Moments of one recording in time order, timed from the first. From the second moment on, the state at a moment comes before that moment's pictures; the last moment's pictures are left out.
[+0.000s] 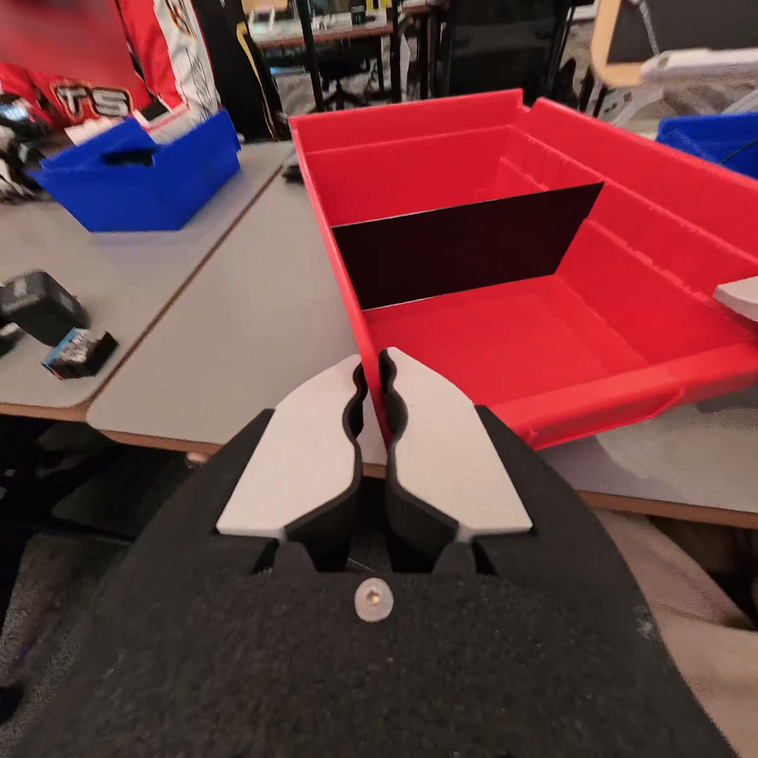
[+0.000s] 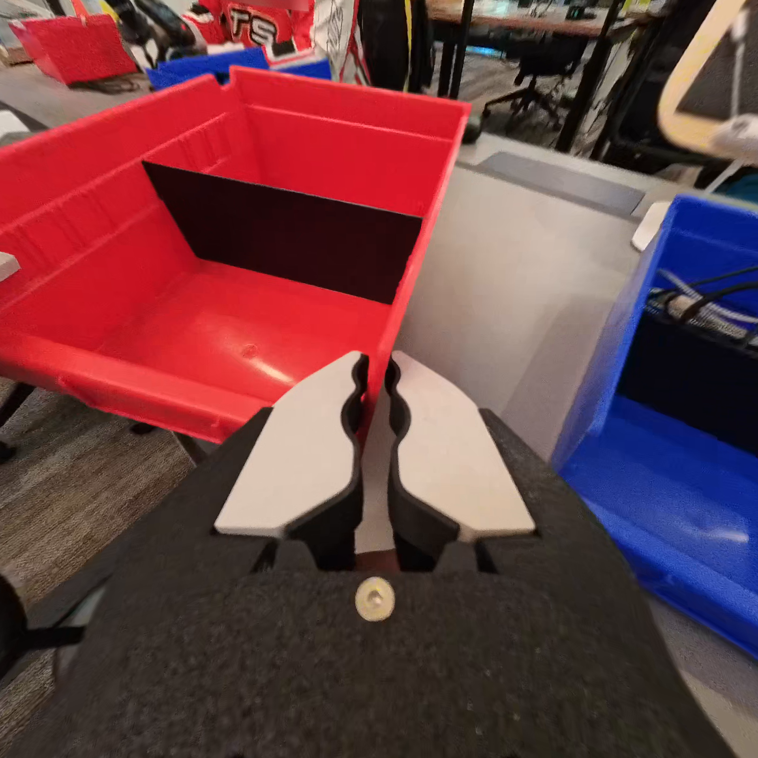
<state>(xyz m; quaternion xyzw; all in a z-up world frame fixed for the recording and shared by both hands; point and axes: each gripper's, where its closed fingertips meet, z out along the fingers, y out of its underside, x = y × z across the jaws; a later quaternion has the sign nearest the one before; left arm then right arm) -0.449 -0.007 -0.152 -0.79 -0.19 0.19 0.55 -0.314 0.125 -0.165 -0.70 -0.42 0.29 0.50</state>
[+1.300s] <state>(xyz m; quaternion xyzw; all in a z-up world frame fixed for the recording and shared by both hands) 0.021 0.381 -0.210 -0.83 0.09 -0.02 0.55 0.199 0.445 -0.217 -0.85 -0.12 0.10 0.50</state>
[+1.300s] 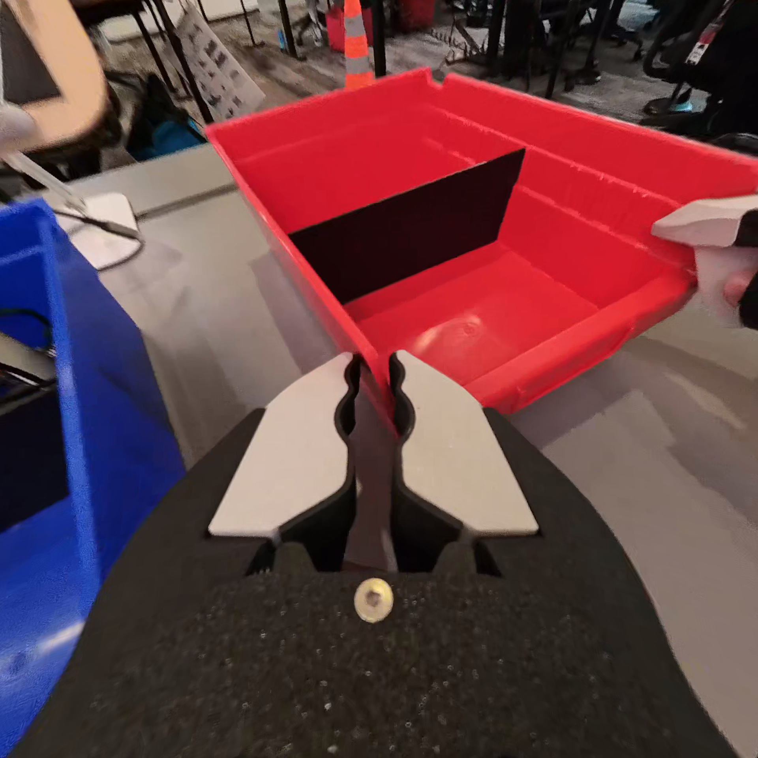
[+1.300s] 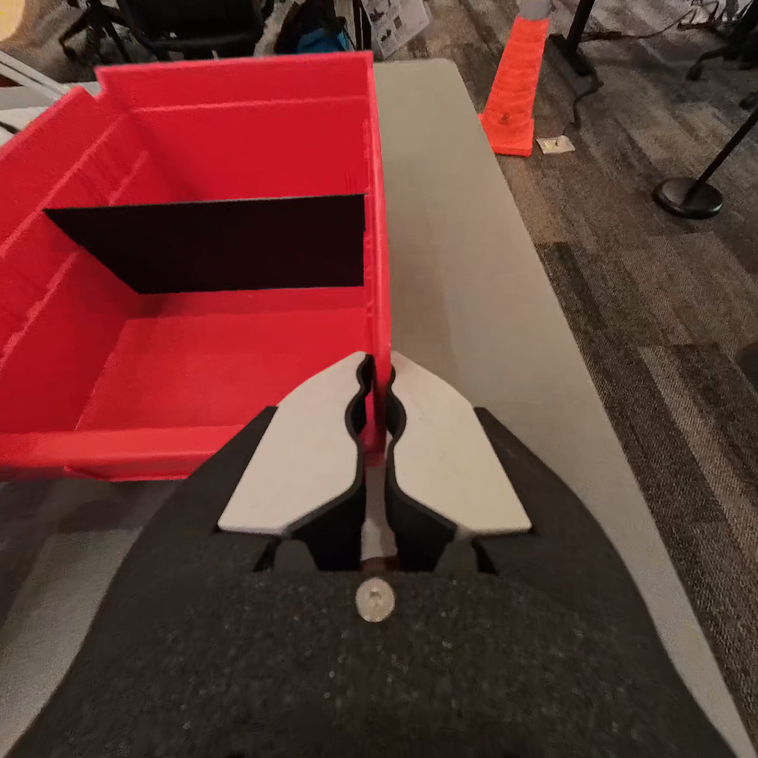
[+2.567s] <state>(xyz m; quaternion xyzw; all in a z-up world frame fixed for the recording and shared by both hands) -0.370 0.261 -0.222 -0.85 0.02 -0.07 0.52 -0.191 0.238 -0.217 -0.79 -0.26 0.18 0.53</state>
